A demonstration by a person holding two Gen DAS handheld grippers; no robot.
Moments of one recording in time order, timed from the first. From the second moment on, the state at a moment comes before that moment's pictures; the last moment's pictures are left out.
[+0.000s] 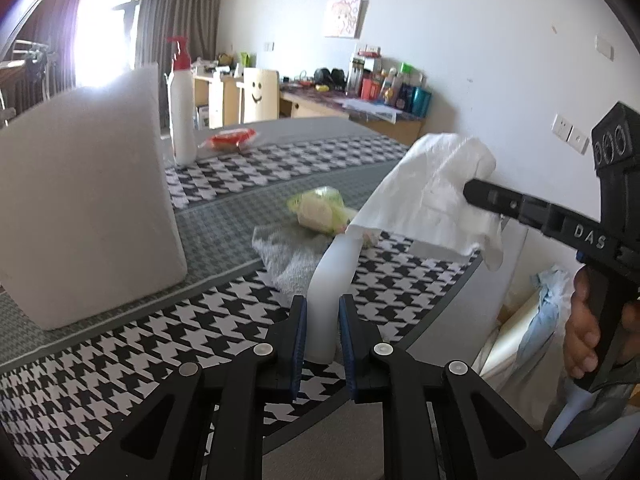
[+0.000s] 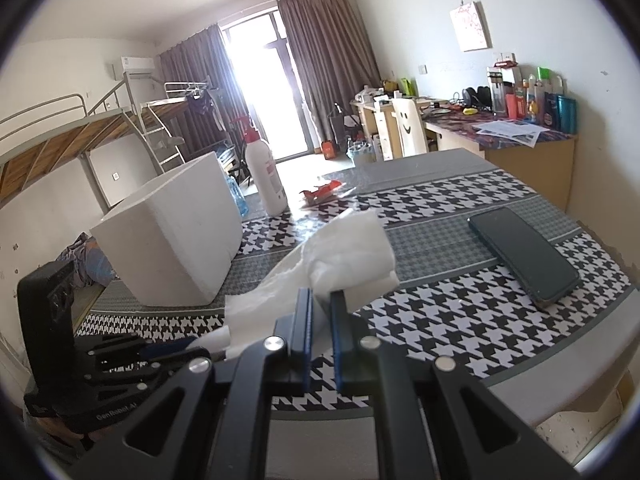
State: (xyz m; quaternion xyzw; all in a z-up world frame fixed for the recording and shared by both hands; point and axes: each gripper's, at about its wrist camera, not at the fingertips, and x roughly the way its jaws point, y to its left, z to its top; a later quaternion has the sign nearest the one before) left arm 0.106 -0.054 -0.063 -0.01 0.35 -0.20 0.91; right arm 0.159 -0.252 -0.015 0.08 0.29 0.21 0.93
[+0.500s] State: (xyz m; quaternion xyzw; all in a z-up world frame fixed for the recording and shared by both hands) left arm 0.094 -0.039 -0.047 -0.02 0.32 -0.18 0.93; right arm 0.155 -0.251 -0.007 0.08 0.28 0.21 0.93
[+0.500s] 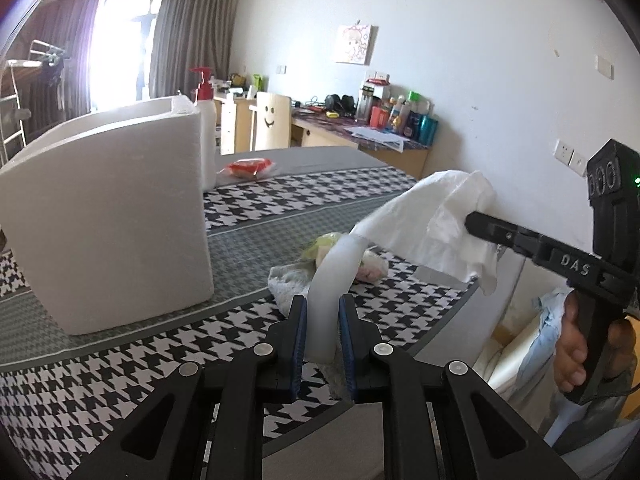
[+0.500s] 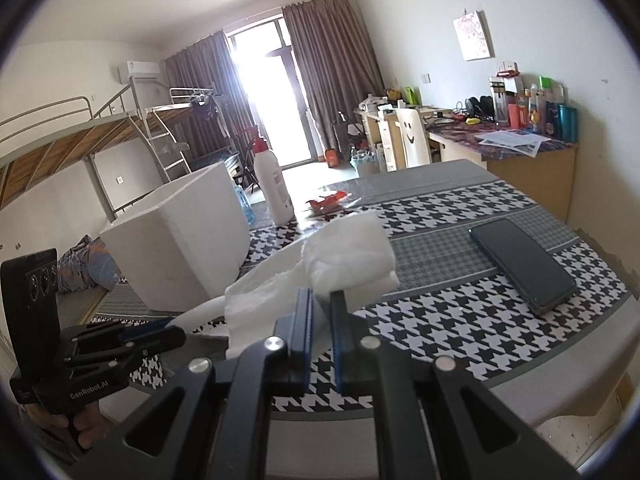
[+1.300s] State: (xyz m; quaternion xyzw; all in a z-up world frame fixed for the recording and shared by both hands) left arm 0.105 -0.063 -0.074 0.04 0.35 -0.19 0.92; right arm 0.157 -0.249 -0.013 0.07 0.29 0.22 0.93
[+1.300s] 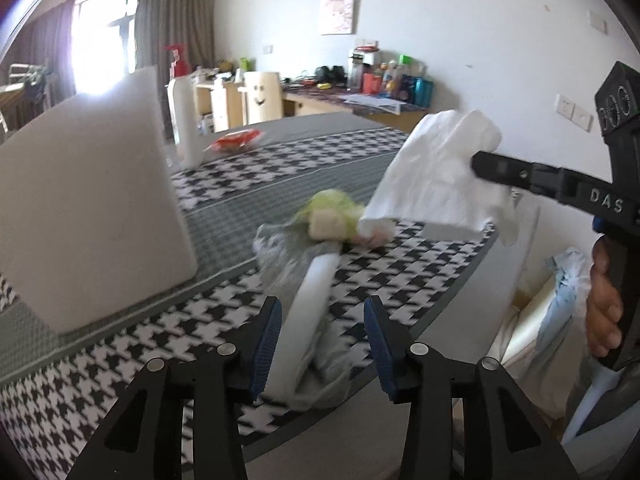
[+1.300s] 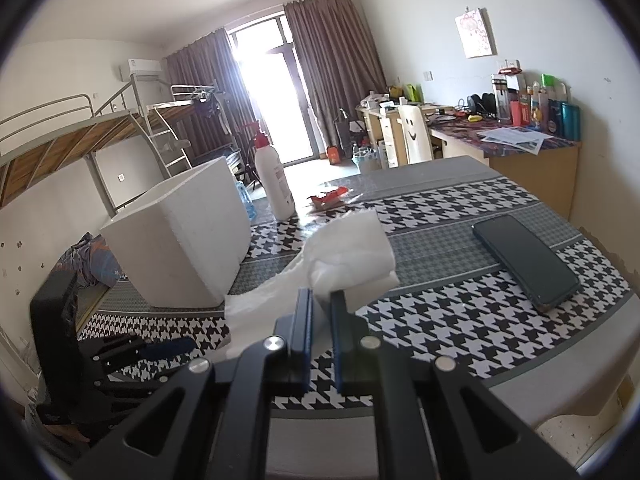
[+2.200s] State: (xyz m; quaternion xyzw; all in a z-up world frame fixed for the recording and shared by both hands) left arm 0.133 -0.052 -0.078 0.02 0.38 -0.17 0.91; right arm 0.158 -0.250 -0.014 0.07 0.29 0.22 0.93
